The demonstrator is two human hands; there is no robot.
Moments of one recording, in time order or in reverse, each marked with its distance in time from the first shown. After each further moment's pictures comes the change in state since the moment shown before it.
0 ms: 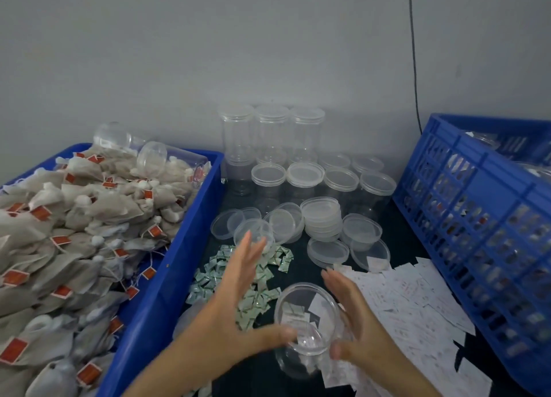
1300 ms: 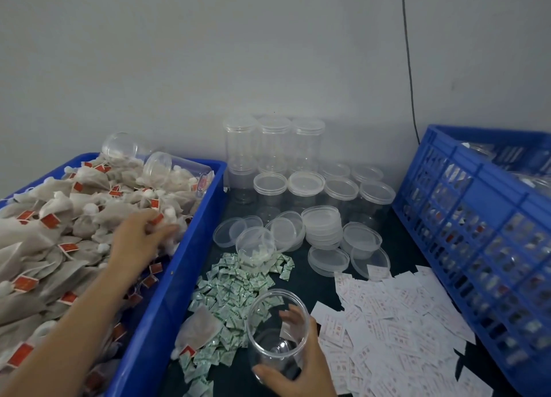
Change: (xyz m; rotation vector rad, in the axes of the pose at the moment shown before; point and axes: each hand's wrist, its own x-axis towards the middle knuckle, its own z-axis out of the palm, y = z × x) left_hand 0.054 -0.057 -0.138 0.537 0.636 -0.246; right_hand 0.014 0.048 0.095 -0.075 0.263 -0.124
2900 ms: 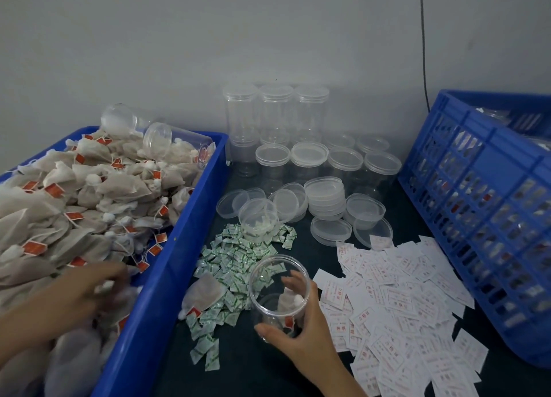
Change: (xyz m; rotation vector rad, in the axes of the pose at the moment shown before) left_hand -0.077 -0.122 -0.053 0.284 -0.471 0.227; right_hand -0.007 -0.019 -0.005 0.051 0.004 0.048
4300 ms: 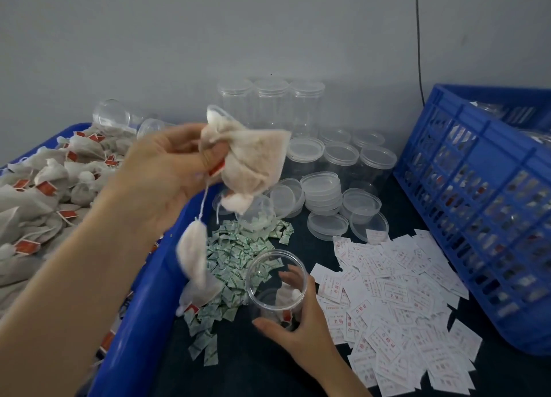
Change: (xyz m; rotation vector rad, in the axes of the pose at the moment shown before) left_hand 0.056 0.253 -0.088 -1.371 0.261 0.026; right_hand 0.001 0.004 0.002 -0.019 0.023 -0.002
